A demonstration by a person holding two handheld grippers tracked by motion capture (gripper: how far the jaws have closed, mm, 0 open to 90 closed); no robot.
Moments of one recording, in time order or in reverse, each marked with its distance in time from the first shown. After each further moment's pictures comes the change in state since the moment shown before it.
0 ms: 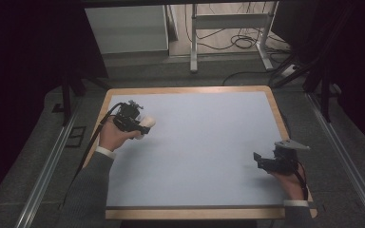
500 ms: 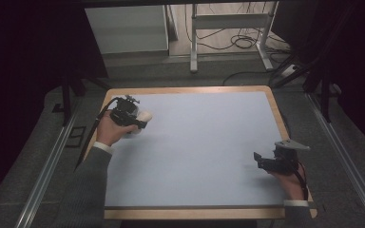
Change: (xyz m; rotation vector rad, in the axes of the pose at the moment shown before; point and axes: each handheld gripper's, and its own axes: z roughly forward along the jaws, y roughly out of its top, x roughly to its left) left arm 0.015 0.008 -0.005 -0.005 0.024 -0.029; right arm 0.000 0.000 0.000 -0.002 -0.008 -0.002
